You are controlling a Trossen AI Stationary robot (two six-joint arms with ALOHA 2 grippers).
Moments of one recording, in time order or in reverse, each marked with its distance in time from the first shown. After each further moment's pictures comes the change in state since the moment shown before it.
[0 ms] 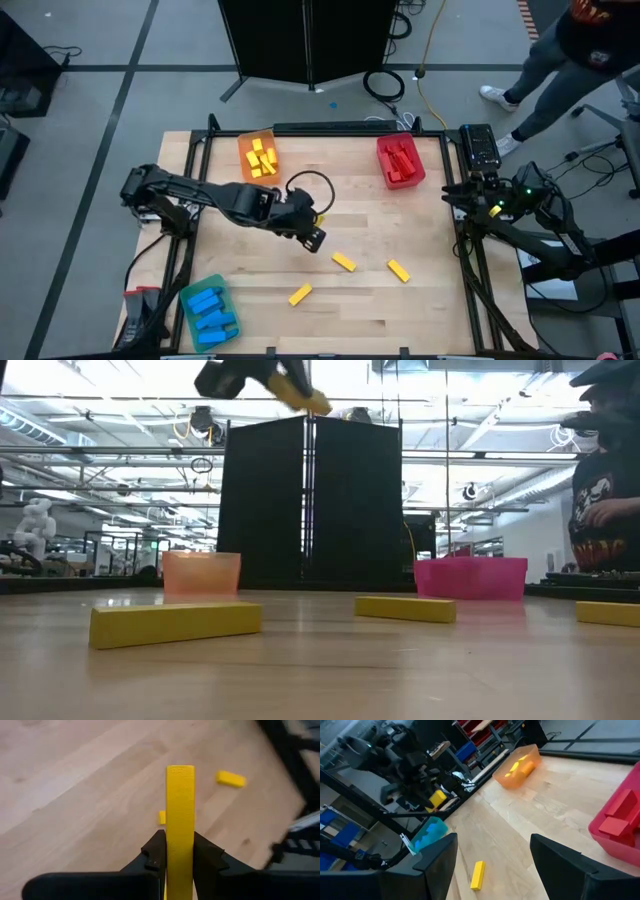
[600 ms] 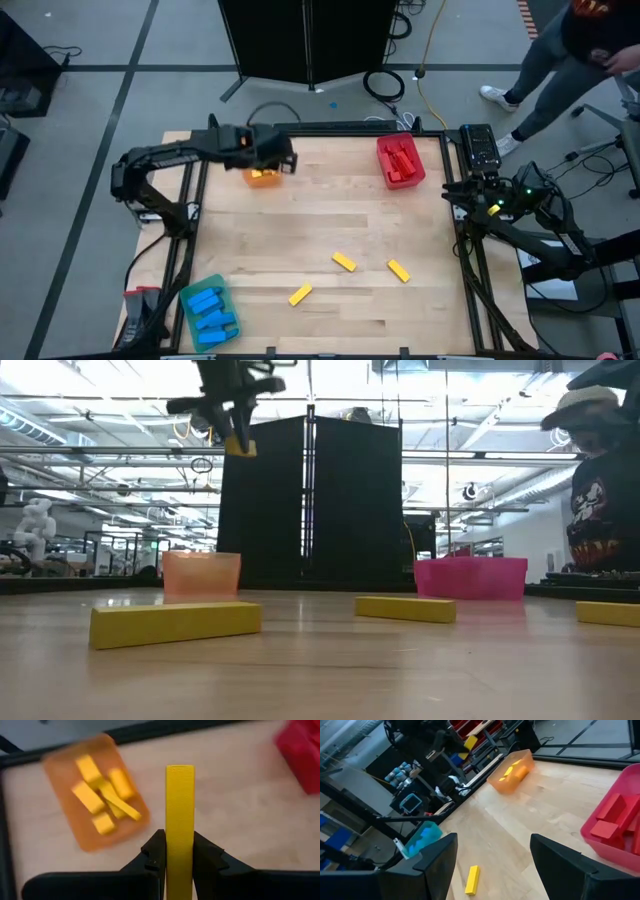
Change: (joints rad) left arm 0.416 -0.124 -0.001 -0.342 -0.220 0.031; right arm 0.000 0.000 0.000 0.005 0.036 -0.002
